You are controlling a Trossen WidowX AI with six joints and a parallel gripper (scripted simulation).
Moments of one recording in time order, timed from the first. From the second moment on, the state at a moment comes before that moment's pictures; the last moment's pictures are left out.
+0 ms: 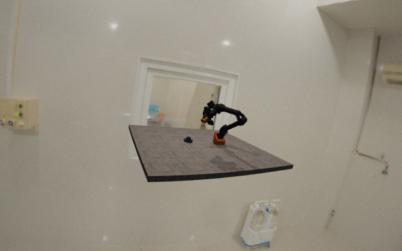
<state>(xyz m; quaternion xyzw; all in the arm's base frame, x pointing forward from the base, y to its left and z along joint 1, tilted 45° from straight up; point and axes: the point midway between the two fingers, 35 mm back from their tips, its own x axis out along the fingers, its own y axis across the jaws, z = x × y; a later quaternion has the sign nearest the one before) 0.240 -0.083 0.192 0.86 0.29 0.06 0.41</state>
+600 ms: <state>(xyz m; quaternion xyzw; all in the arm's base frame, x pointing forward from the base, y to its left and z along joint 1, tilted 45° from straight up) 0.241 -0.083 0.192 0.86 0.29 0.06 0.42</state>
